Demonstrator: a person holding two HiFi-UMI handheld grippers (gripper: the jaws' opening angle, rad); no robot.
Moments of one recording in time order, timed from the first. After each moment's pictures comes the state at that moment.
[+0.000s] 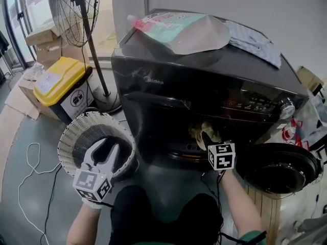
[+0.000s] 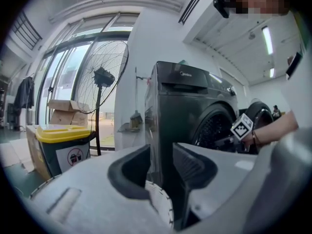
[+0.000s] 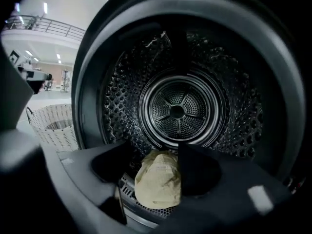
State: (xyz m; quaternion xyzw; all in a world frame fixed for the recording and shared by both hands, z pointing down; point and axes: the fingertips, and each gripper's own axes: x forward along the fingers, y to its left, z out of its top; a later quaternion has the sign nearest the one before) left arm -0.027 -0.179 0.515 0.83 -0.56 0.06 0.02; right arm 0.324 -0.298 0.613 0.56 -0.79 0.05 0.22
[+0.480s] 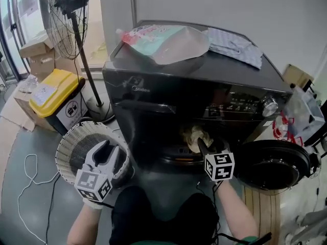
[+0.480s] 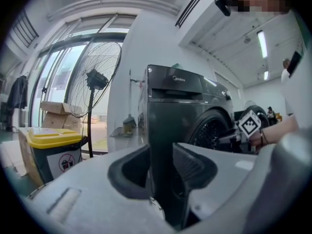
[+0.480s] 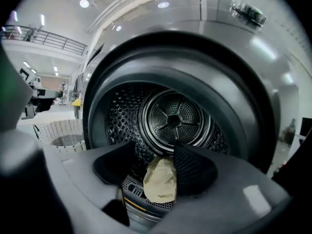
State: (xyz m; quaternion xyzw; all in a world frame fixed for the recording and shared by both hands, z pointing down) left arm 0.001 -0.183 0.493 0.85 -0.53 0.05 0.01; right arm 0.333 -0.249 0.565 0.58 -0.80 0.06 0.16
